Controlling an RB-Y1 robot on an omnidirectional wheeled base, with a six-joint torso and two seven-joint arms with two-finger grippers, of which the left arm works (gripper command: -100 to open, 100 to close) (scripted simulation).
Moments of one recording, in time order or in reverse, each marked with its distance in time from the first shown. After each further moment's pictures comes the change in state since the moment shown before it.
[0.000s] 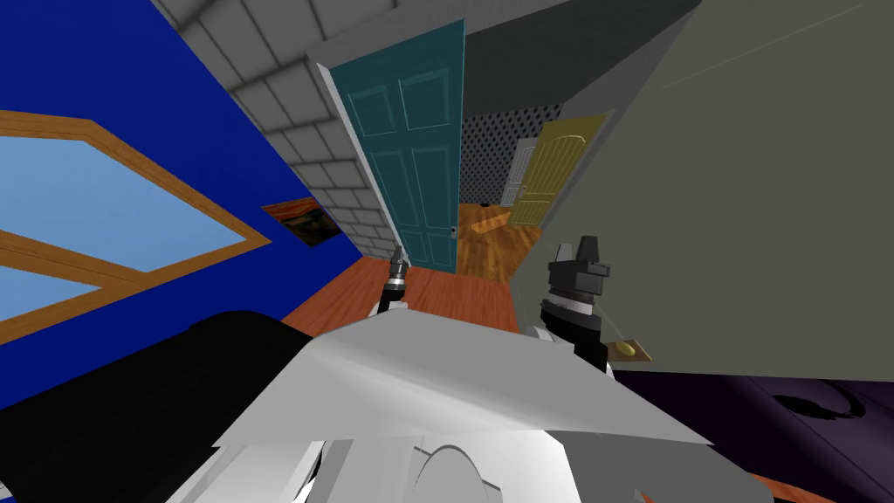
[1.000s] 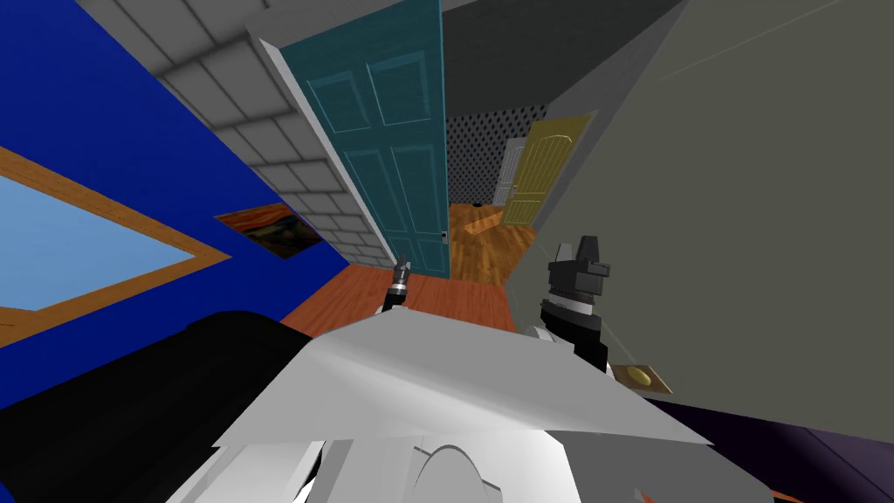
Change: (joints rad) arm -0.036 0.028 0.000 0.202 0.009 -0.051 0.046
